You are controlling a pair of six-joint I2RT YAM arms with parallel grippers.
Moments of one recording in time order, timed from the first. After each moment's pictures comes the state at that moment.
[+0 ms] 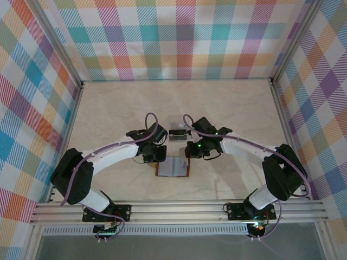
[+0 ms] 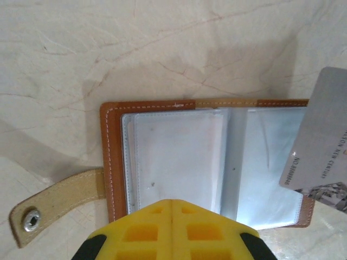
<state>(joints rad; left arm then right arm) -0.71 1.51 0.97 -0.70 0.11 -0.72 0.69 1.53 0.98 -0.57 -0.35 0.49</state>
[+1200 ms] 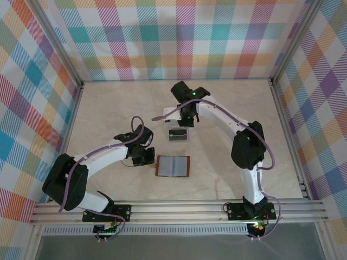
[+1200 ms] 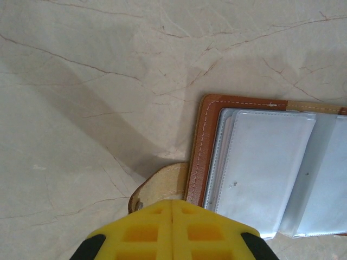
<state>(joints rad) -0.56 1.43 0.81 -0.66 0.17 -0.68 0.67 2.05 1.93 -1.11 0.01 -1.00</state>
